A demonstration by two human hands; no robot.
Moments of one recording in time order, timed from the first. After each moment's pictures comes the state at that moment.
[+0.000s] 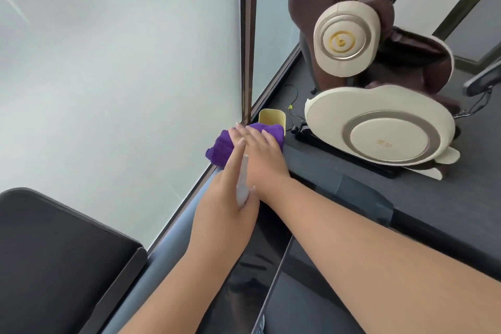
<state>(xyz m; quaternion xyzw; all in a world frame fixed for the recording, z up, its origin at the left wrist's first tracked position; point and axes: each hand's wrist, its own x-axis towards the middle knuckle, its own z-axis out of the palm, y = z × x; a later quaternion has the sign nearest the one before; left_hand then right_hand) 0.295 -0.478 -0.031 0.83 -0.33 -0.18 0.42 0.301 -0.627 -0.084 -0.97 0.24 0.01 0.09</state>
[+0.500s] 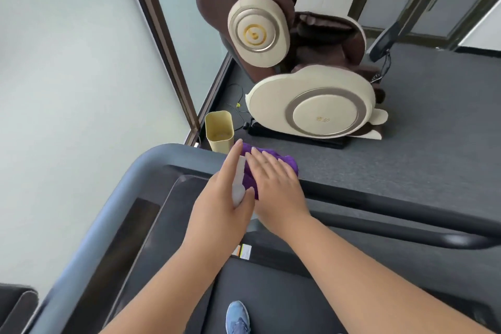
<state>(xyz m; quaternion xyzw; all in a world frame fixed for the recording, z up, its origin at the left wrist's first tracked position) 0.168 -0.567 -0.020 0.78 -0.46 -0.22 0.37 0.070 -0.676 -0.087 -0.91 0.38 -0.04 0.15</state>
